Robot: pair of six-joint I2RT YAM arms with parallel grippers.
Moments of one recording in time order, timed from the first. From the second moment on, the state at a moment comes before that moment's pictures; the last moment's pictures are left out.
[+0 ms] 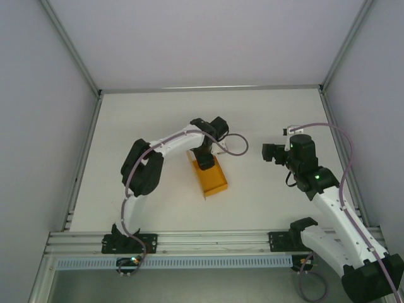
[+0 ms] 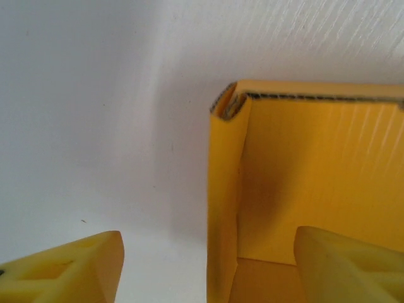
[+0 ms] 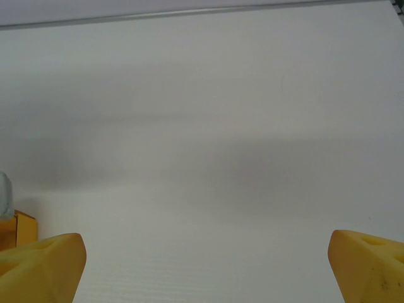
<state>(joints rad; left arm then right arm) -0.83 2.12 1.73 -1.09 -0.18 0.41 0.23 0.84 0.72 -0.49 0.18 0.21</state>
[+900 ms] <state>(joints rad) -0.22 1.39 1.13 -0.73 -0.08 -0.30 0.52 1.78 1.34 -0.65 -0.40 -0.63</state>
